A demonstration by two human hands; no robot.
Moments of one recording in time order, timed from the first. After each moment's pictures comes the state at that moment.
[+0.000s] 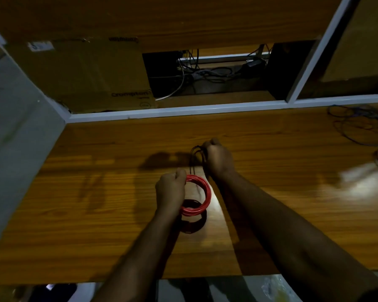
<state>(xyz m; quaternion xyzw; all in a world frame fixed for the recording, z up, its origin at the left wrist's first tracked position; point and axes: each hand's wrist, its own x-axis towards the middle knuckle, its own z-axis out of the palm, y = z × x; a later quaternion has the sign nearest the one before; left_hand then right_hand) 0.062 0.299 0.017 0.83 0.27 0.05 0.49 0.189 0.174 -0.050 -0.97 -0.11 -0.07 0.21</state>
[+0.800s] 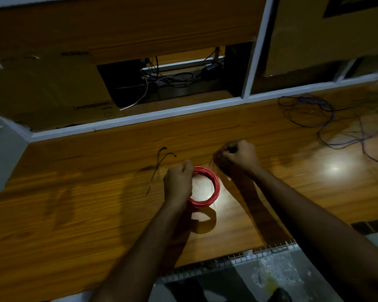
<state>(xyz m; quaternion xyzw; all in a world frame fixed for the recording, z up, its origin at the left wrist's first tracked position) 0.055 0.208 0.030 0.82 0.13 0.01 0.56 0.125 0.013 0.010 -0.93 0.01 -0.02 0.38</state>
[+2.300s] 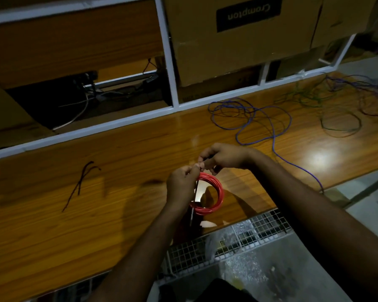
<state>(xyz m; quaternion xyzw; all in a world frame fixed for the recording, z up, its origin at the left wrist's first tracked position) 0.013 -0.041 0.038 0.81 0.02 -0.03 0.59 0.070 -0.210 0.077 -0.83 -0.16 0.29 0.46</state>
